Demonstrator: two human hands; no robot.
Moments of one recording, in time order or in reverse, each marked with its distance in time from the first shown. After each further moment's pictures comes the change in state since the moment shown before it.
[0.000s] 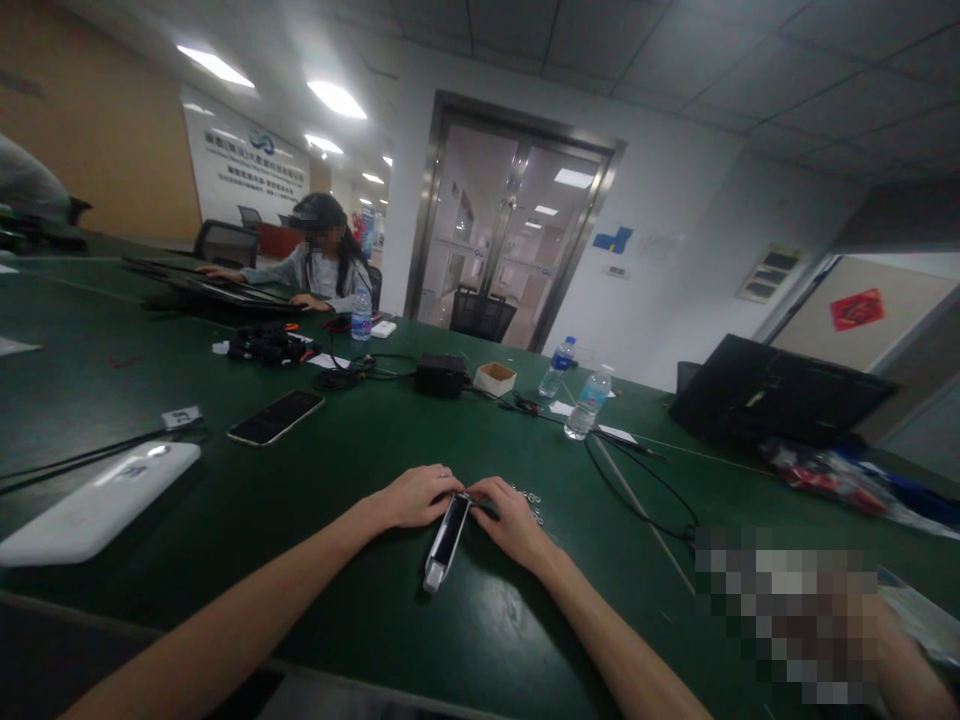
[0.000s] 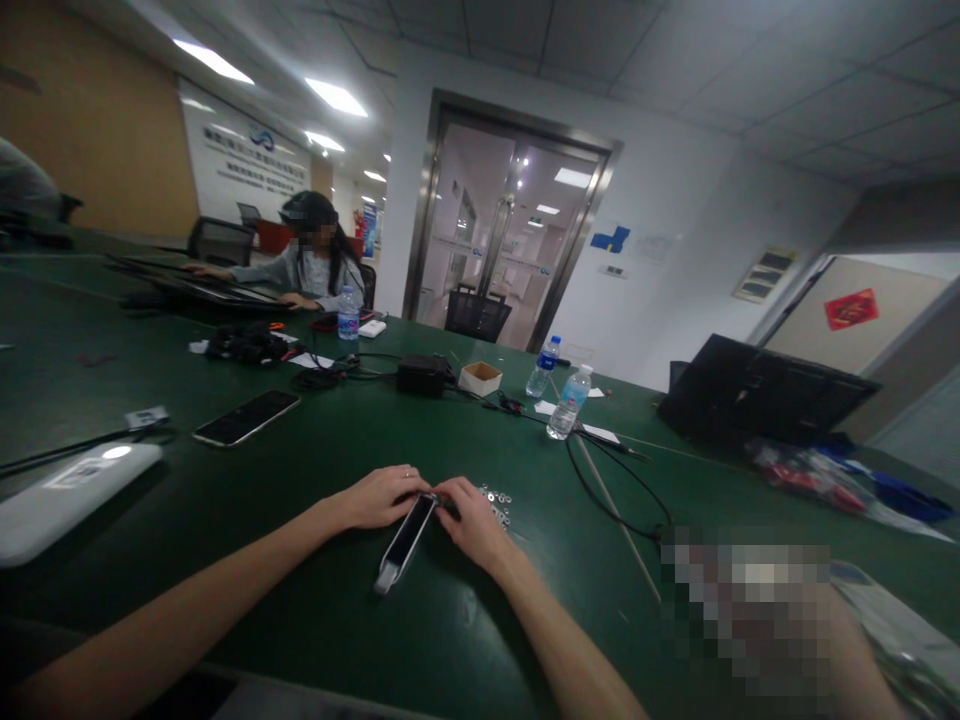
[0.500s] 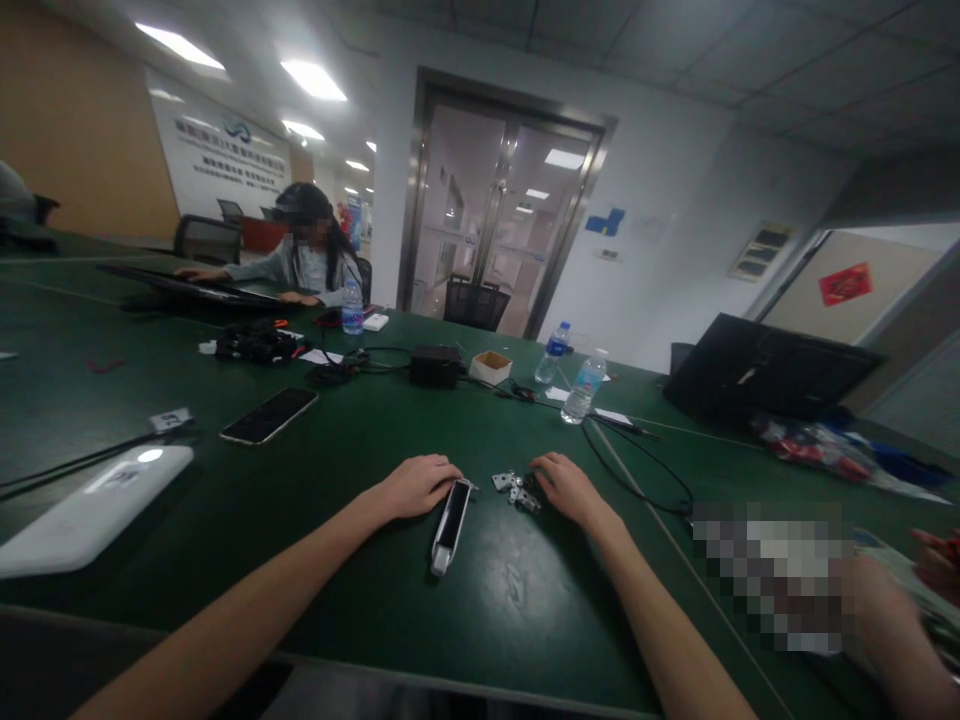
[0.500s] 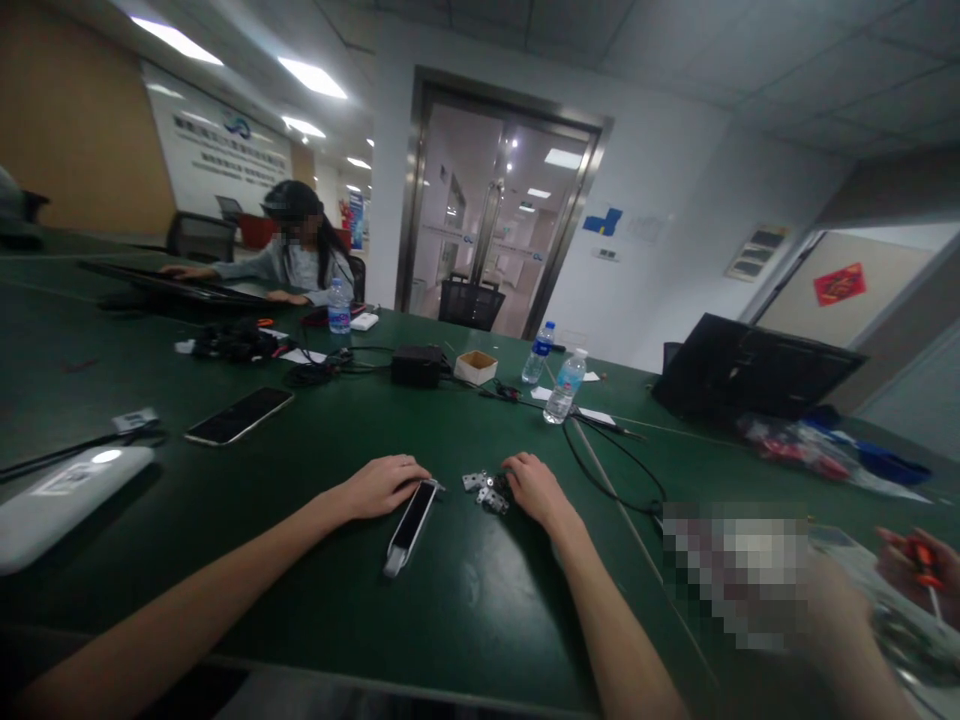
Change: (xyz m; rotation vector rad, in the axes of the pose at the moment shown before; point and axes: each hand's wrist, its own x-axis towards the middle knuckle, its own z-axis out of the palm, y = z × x) left_hand 0.002 -0.001 0.000 0.069 -0.014 -0.044; right_hand -0.019 0.062 -0.073 -0.522 -0.173 0.304
